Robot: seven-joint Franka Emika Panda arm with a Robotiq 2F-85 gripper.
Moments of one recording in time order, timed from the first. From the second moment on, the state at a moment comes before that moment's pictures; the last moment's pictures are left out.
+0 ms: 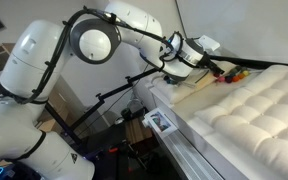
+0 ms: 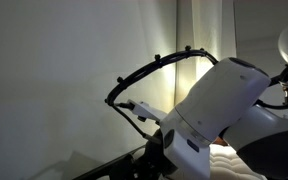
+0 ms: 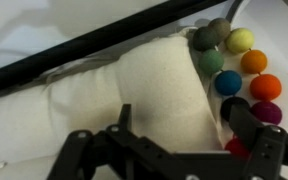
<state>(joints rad) 0.11 1.01 0.19 -1.34 -1.31 2.95 -1.57</state>
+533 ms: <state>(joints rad) 0.02 1.03 0.25 -1.33 -1.16 2.95 -1.71</state>
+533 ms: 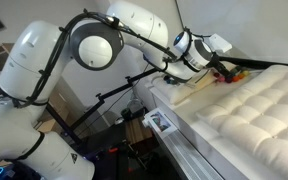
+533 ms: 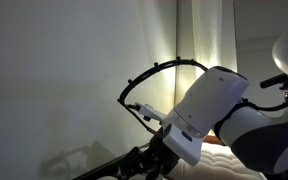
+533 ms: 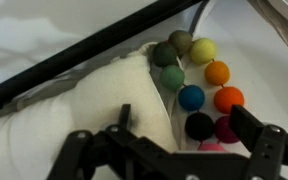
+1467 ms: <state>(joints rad) -0.08 1.10 0.37 -1.29 -0.94 2.92 -1.97</state>
